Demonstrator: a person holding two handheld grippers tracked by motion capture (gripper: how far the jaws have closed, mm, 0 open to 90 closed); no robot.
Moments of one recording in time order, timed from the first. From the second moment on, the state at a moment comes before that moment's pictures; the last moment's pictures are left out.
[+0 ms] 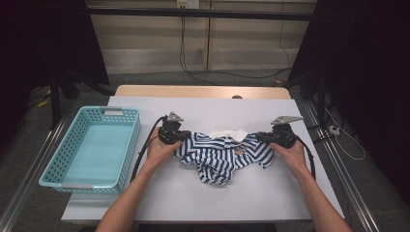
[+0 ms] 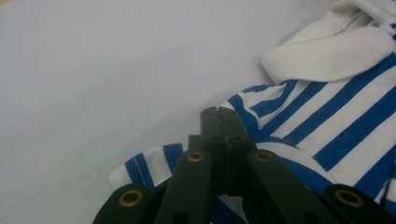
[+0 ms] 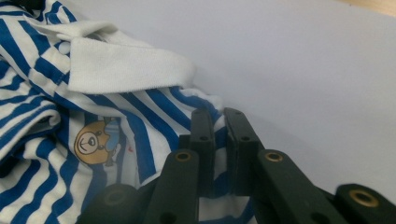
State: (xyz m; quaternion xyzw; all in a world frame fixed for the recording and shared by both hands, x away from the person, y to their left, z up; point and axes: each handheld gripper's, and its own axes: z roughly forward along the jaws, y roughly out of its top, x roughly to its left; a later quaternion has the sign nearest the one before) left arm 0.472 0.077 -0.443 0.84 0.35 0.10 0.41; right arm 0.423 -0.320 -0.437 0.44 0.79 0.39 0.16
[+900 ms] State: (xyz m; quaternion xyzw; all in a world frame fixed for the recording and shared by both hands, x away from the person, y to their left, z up) left arm 0.487 0.091 -0.404 0.77 0.39 0.18 0.48; right arm 0.441 -0.313 -0.398 0.44 0.76 0.43 0.22
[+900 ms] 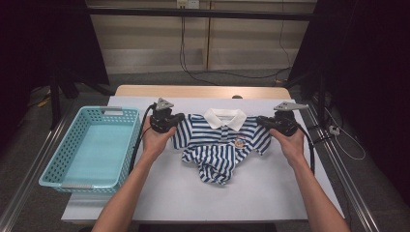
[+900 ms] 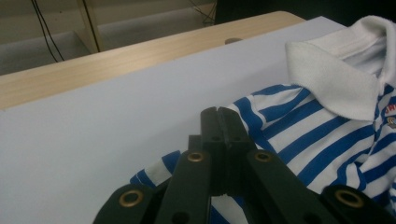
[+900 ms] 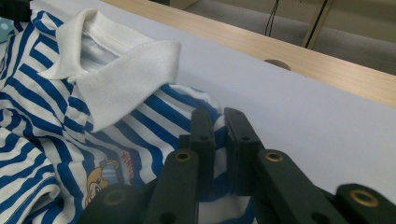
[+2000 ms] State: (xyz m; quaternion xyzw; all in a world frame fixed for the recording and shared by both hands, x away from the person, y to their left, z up) left arm 0.526 0.090 -0.418 0.76 0.44 0.16 0.46; right arm 0.501 -0.300 -0.408 0.47 0.76 0.39 0.24
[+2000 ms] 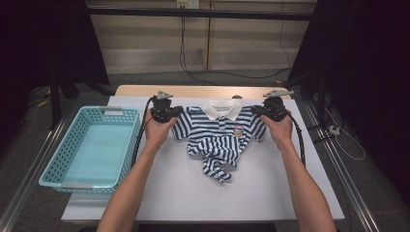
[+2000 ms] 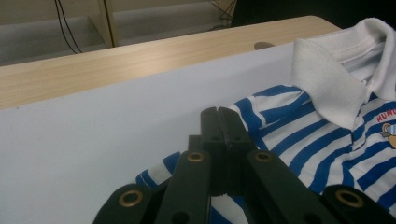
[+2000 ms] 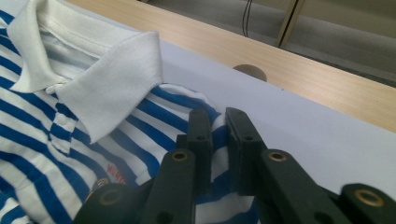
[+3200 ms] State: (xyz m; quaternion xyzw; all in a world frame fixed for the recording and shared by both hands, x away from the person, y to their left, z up) left arm 0.431 0.090 -0.412 0.81 0.35 0.15 0.44; right arm 0.401 -0.291 -0.424 0.42 0.79 0.41 0.16
